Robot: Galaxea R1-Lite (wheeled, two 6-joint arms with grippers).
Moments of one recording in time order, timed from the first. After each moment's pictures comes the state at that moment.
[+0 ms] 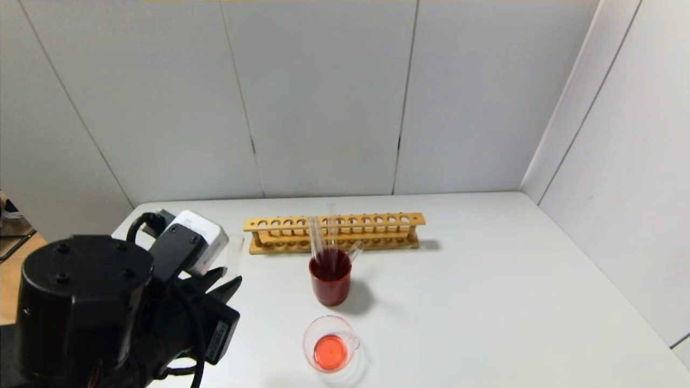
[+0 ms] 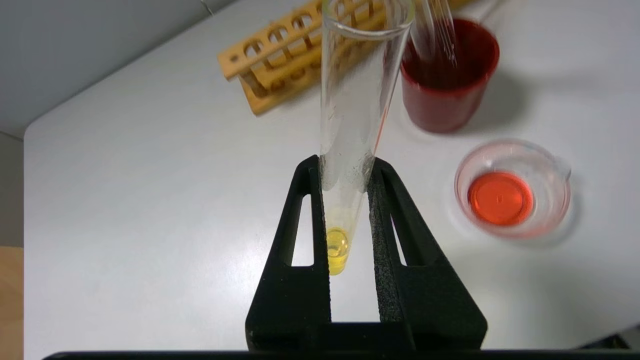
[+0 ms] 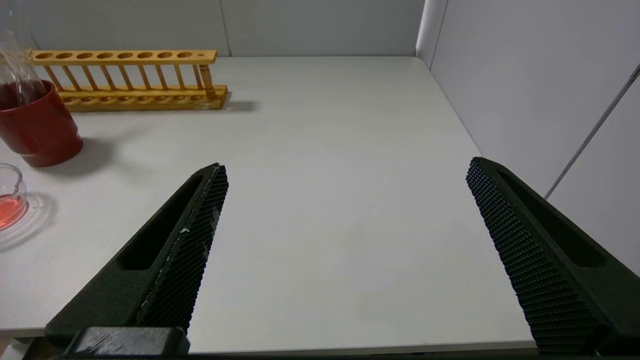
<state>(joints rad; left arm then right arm) -0.84 1.32 -0.54 -0.31 0.55 0.00 0.00 0.00 0.00 0.00 0.00 0.00</state>
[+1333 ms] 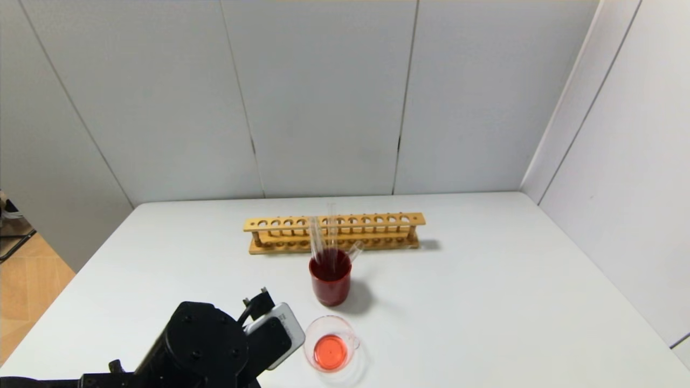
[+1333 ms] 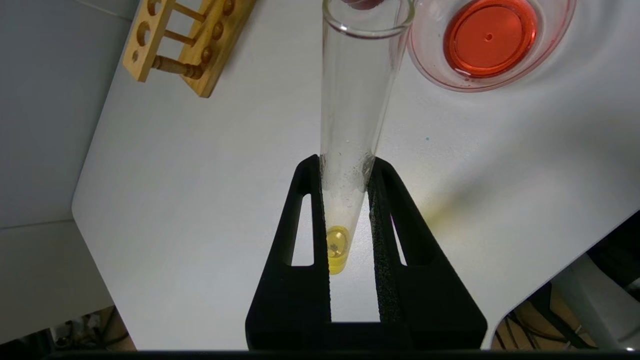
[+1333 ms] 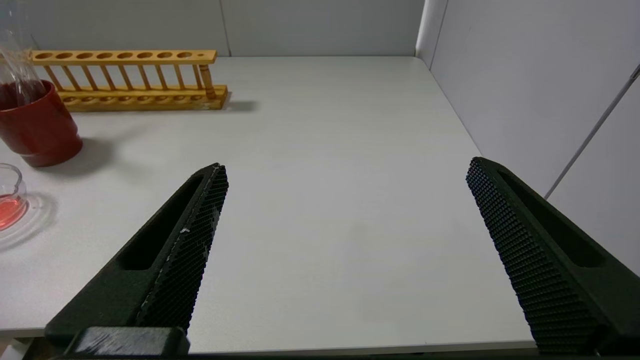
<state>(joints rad) -0.98 1.50 -0.46 -0.31 0.55 0.31 0.00 0.00 0.00 0.00 0.00 0.00</state>
